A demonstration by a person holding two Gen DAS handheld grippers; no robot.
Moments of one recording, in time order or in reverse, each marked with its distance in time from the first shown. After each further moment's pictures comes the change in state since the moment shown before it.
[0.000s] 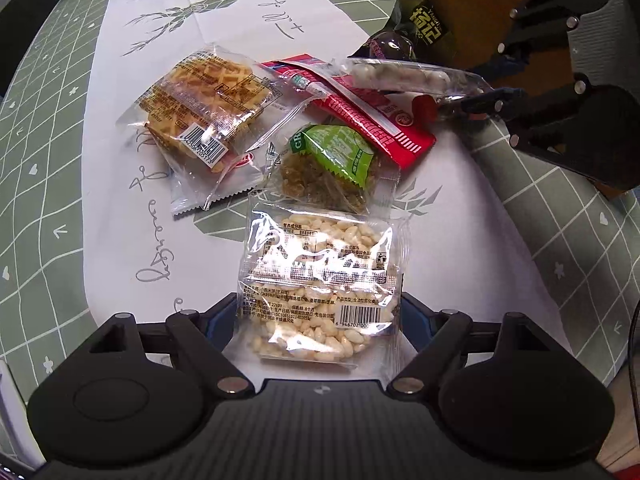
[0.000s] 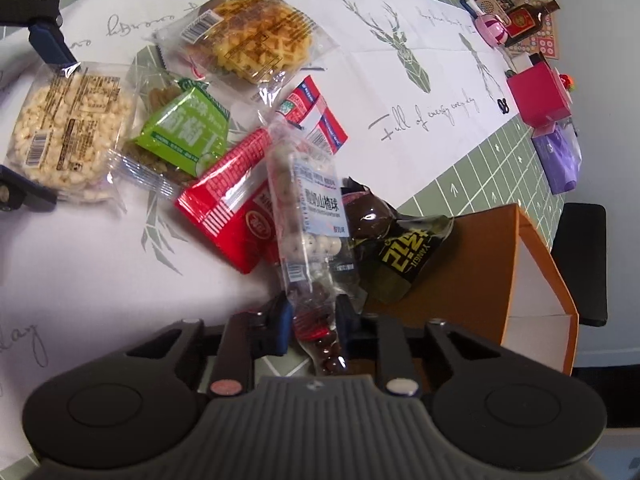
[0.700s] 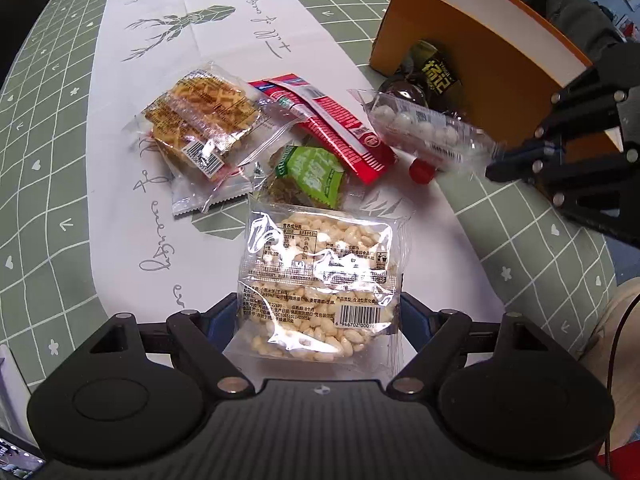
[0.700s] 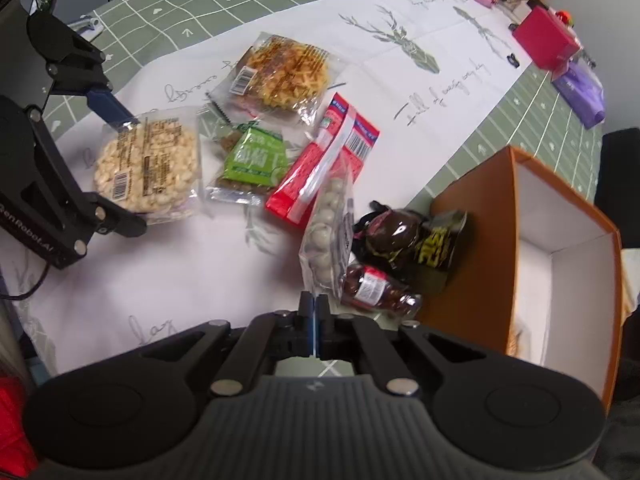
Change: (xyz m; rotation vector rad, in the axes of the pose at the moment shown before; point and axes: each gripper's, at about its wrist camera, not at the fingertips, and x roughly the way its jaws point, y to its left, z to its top) left arm -0.036 0.003 0.006 -0.032 0.004 -0.090; right arm -0.053 -0.013 -0.024 0.257 -0.006 0.313
